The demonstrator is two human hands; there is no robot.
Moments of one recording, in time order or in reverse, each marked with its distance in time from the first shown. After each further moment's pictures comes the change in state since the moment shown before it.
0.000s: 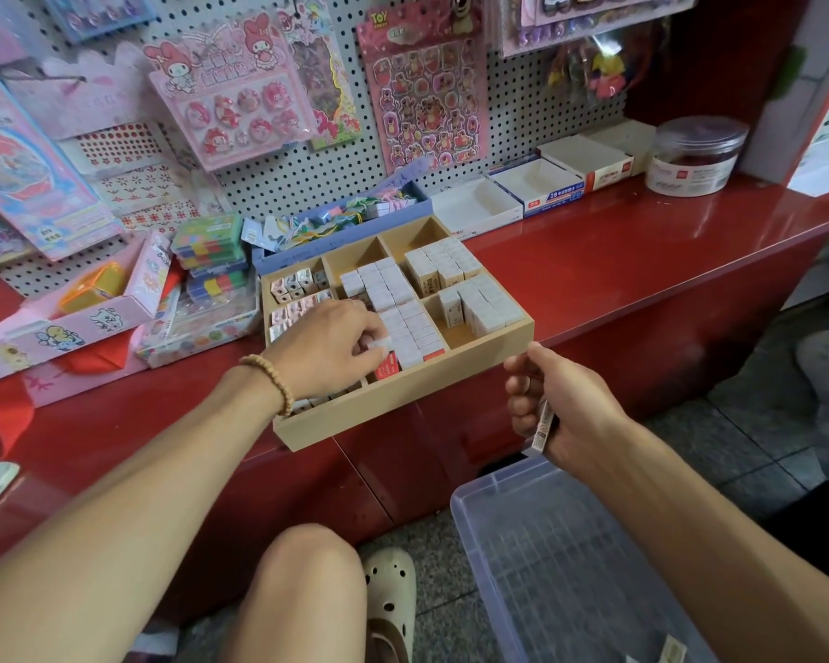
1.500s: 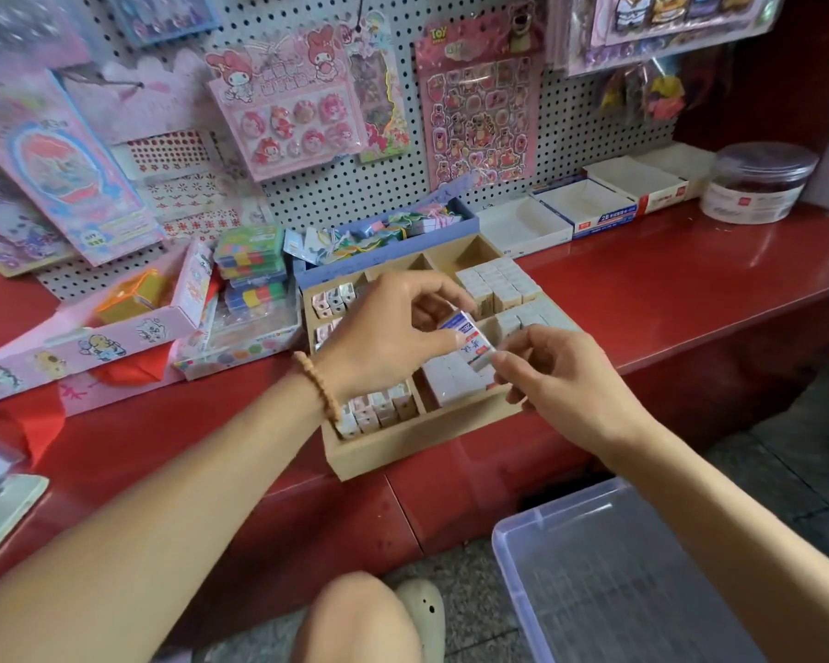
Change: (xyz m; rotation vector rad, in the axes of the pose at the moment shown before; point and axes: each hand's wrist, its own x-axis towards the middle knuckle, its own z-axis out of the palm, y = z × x) left_hand 0.001 0.005 -0.033 -0.639 0.187 -0.038; right_hand 0.010 -0.011 0.052 -0.791 -0.201 -0.702
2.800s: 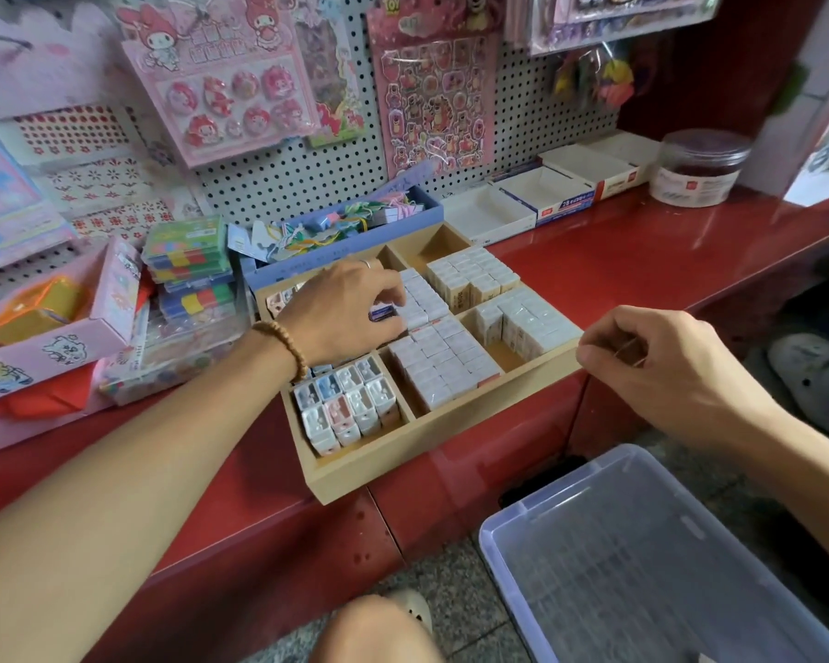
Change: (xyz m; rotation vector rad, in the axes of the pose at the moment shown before) left_hand 0.059 -0.086 -0.012 0.602 -0.126 0.199; right_hand -0.017 0.008 -0.048 -0.540 0.241 0.036
